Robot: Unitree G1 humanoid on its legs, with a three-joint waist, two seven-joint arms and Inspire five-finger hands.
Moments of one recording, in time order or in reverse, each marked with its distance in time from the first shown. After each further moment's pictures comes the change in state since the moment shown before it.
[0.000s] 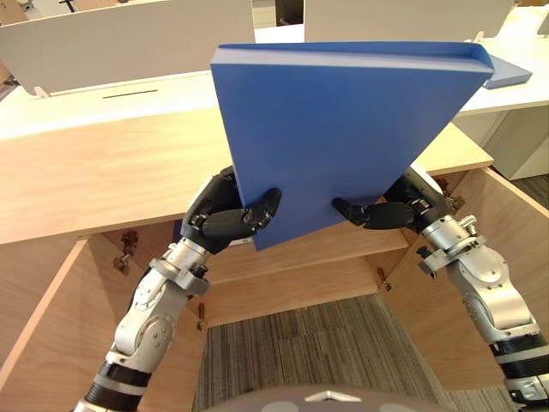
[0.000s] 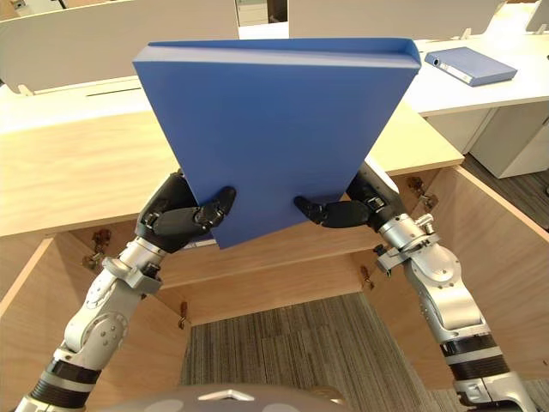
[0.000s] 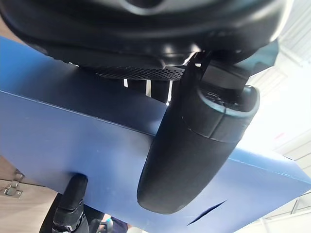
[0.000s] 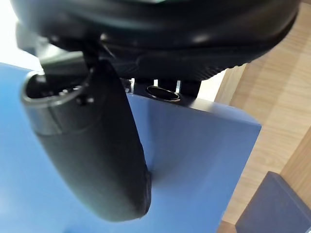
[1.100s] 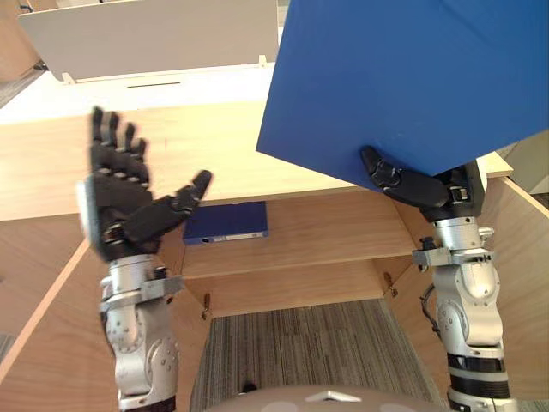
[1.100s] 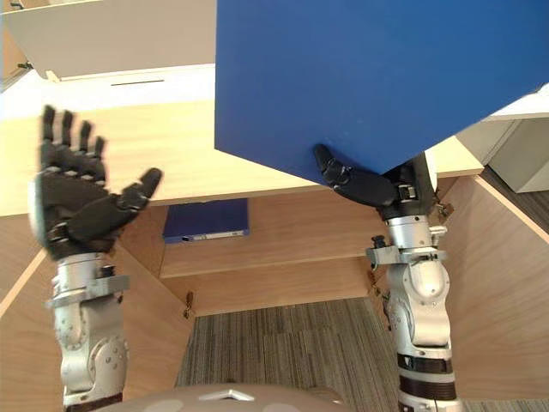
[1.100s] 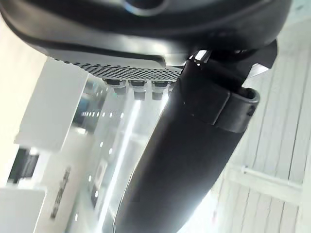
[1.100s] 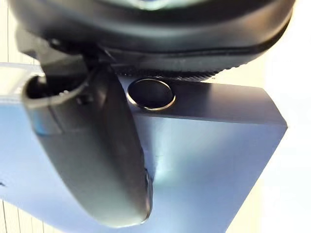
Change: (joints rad) left arm 0.183 -0.467 0.396 -0.226 0.463 -0.197 0.372; right arm 0.083 0.437 -0.220 -0.258 -0.086 -0.019 -0.131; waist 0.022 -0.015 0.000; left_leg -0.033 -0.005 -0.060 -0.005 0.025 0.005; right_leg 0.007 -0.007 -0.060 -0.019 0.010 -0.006
